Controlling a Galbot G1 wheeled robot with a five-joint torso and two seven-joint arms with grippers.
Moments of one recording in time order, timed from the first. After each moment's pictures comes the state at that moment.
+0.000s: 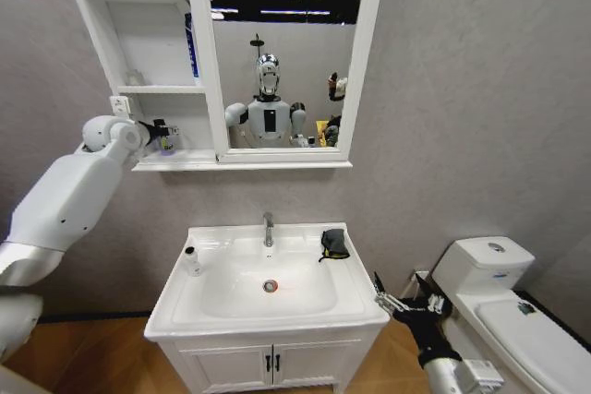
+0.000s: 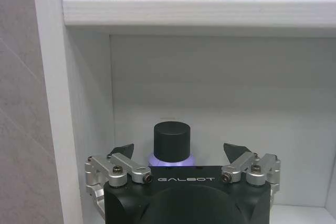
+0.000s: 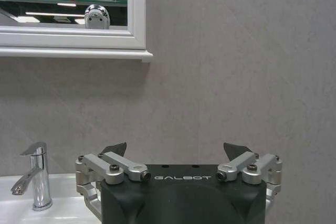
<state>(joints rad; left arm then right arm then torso) -0.26 -0.80 0.09 -1.24 -1.11 0.68 -0.34 -1.70 1.47 0.70 2.42 0.18 -0.12 0.03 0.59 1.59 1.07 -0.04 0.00</state>
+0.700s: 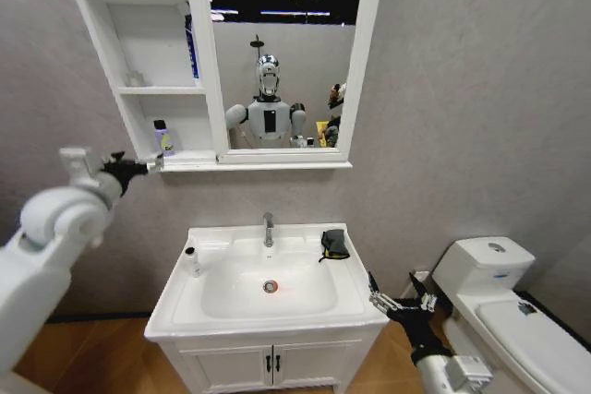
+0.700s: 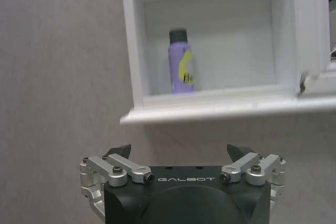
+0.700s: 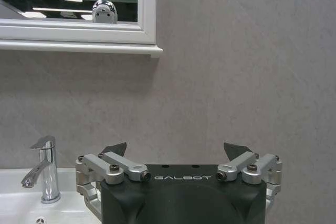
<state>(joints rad) 0.90 -0.77 -0.60 -2.02 -0.80 0.44 -0.41 -1.68 1.47 0.66 2.40 0.14 -0.15 0.03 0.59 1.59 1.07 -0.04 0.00</state>
